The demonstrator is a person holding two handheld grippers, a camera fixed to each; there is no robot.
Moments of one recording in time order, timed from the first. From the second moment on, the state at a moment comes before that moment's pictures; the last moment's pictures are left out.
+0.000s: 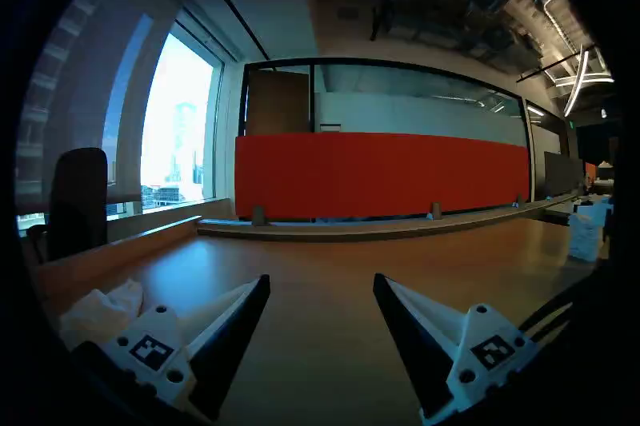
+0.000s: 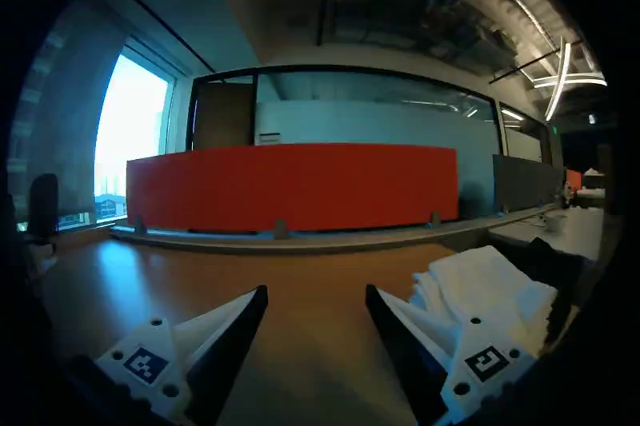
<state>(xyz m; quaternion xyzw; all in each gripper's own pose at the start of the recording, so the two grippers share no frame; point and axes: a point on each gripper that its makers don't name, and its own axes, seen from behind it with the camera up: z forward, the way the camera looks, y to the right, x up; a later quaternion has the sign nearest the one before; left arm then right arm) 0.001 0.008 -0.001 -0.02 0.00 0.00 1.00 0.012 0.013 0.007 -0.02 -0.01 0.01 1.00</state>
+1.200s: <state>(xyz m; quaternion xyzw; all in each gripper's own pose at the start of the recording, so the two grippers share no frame) 0.001 0.009 -0.001 -0.02 0.00 0.00 1.00 0.002 -0.004 0.000 0.00 0.00 0.00 1.00</state>
